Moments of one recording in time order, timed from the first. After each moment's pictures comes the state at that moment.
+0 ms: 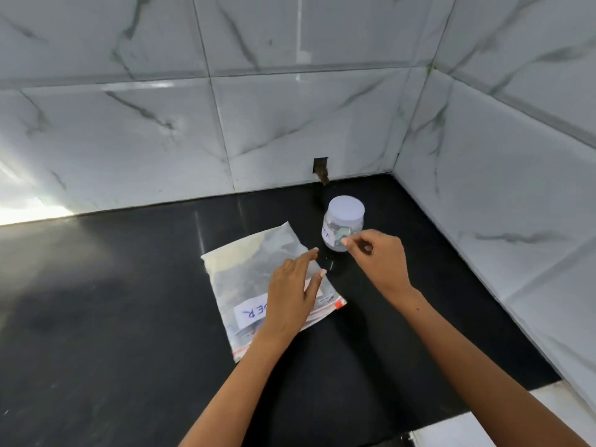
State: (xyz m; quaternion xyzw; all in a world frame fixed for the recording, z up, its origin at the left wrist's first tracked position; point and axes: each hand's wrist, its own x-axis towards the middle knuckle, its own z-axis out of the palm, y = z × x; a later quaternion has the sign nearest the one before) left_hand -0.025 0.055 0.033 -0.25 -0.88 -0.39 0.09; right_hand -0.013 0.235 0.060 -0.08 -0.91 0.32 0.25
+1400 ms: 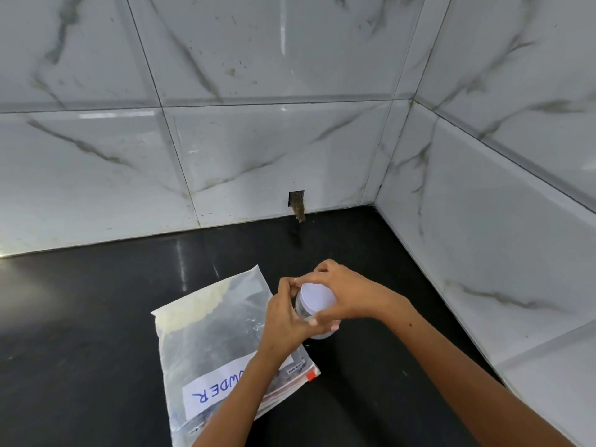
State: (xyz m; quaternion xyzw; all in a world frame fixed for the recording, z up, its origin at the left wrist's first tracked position) left_hand -0.098 0.130 0.004 -0.17 -0.82 -0.54 -0.08; right_hand -0.084 0.269 0.096 0.01 -0.97 0.16 -0.20
